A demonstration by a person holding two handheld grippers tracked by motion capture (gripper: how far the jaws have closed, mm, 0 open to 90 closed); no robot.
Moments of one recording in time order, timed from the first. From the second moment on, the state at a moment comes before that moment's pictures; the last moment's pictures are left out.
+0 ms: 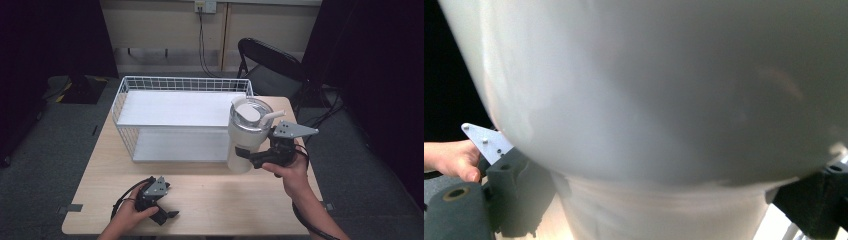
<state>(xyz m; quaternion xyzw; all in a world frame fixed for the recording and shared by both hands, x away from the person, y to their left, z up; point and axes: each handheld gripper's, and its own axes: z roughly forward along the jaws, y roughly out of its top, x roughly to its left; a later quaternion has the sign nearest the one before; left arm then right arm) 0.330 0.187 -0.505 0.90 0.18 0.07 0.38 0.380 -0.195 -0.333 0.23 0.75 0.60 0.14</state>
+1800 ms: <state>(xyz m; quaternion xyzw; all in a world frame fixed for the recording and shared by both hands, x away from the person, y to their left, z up) 0.330 0.187 -0.505 0.90 0.18 0.07 0.38 0.405 -0.153 -0.249 0.22 0.76 0.59 0.14</state>
